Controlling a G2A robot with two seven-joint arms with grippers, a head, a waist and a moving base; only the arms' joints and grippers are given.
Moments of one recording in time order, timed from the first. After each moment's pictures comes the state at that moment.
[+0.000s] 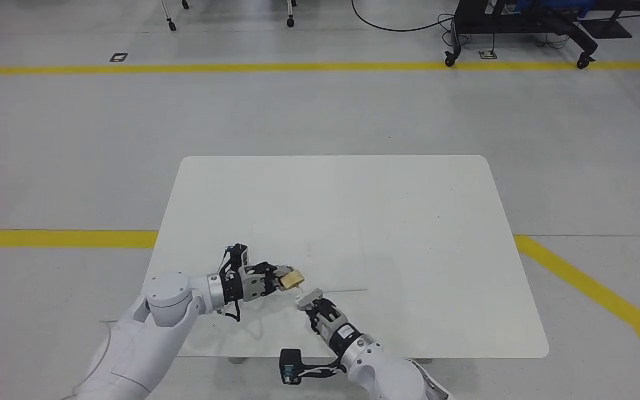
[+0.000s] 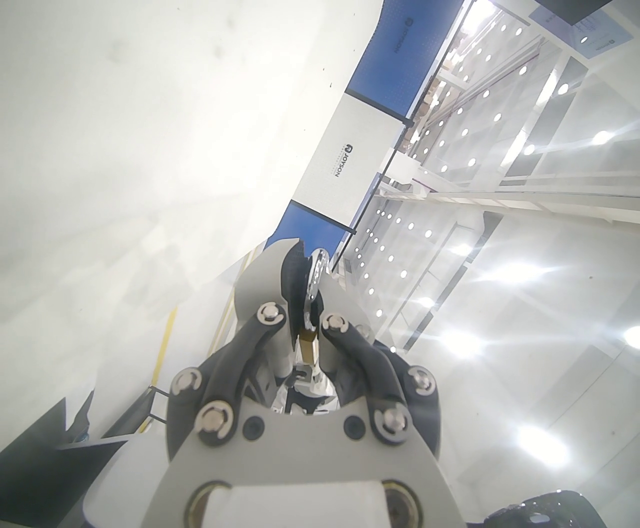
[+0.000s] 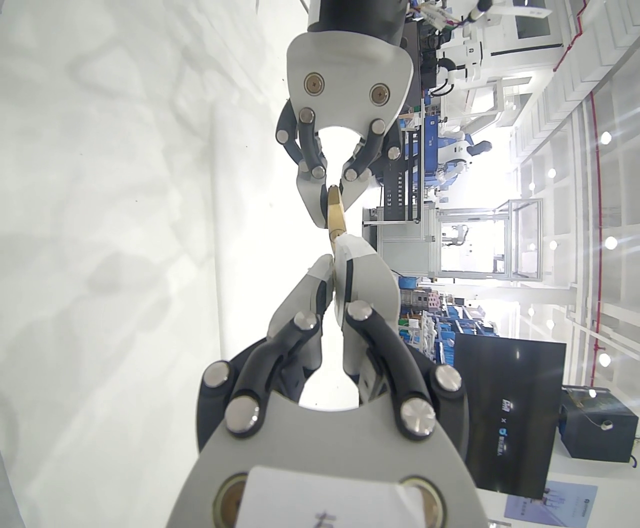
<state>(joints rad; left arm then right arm) 1.06 -1.11 -1.09 -1.30 -0.59 0.21 -0.91 -1.45 -1.20 0.86 -1.96 -2.72 -0.34 0.17</state>
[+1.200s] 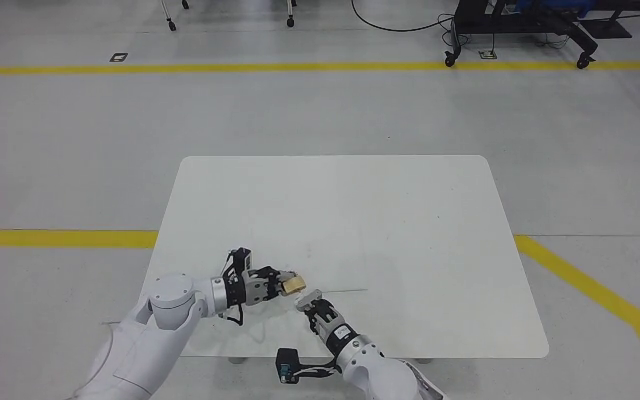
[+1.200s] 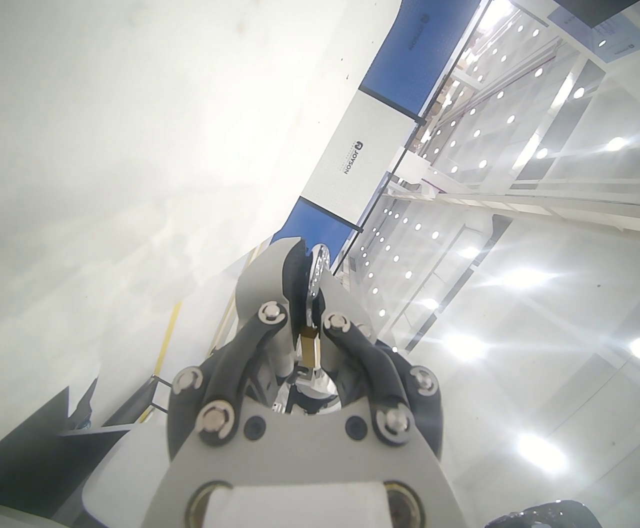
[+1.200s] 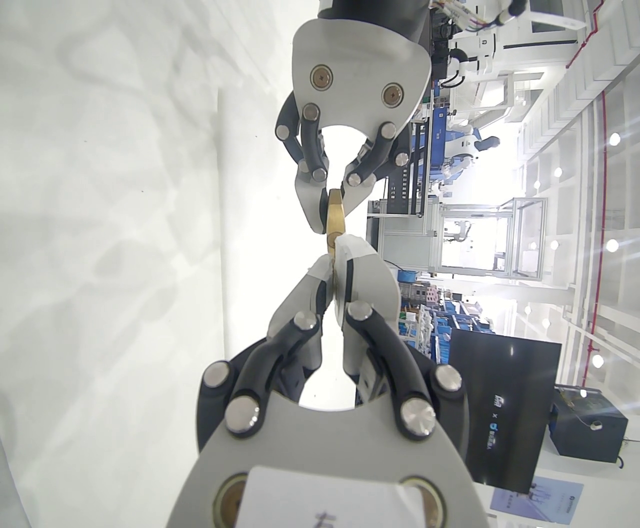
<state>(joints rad) 1.07 -1.11 -1.09 -1.32 -0.57 0.25 -0.92 -1.45 -1.23 0.84 -1.95 -2.76 -0.37 0.21</state>
